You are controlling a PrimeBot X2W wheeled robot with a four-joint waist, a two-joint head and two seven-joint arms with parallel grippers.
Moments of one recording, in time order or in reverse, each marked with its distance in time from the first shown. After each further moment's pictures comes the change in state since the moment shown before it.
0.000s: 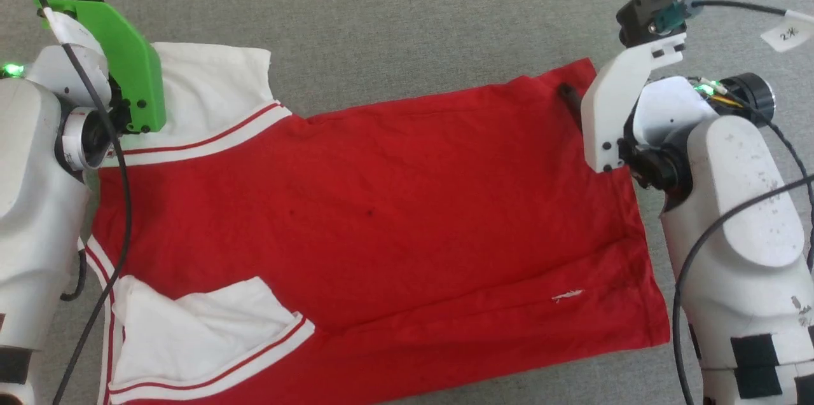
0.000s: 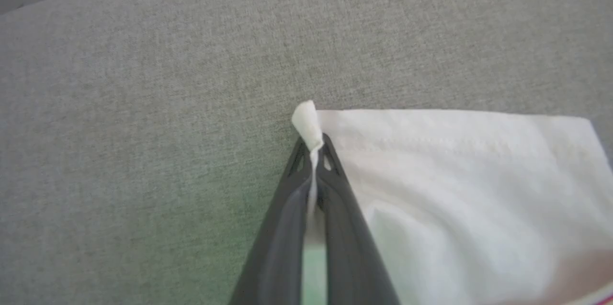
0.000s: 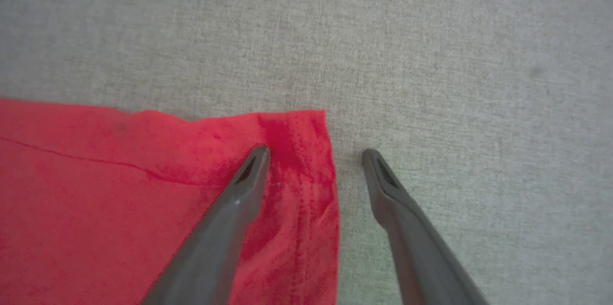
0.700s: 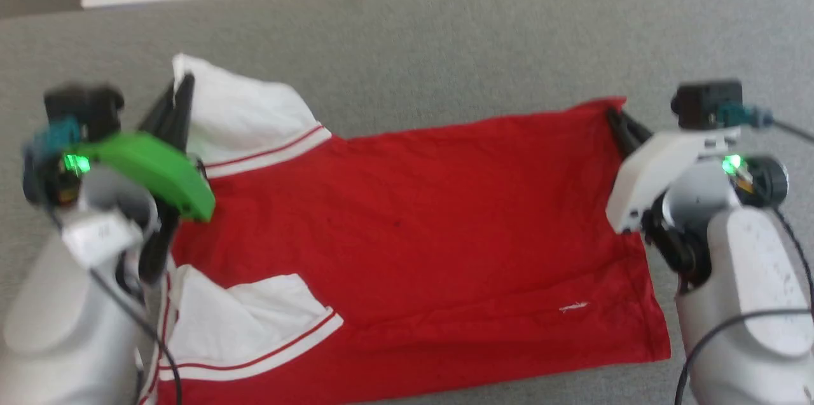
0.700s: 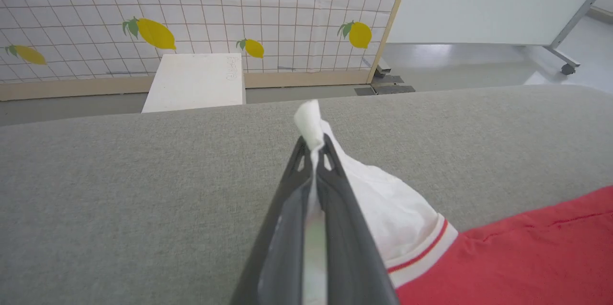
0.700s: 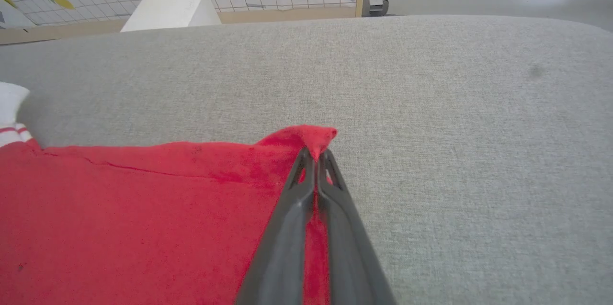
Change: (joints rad) left arm 0.339 -0.073 0.094 -0.167 -0.038 -0.064 -0.690; right arm 0.236 0.000 -0.080 -0.102 0.077 0.000 -0.373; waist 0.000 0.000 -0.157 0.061
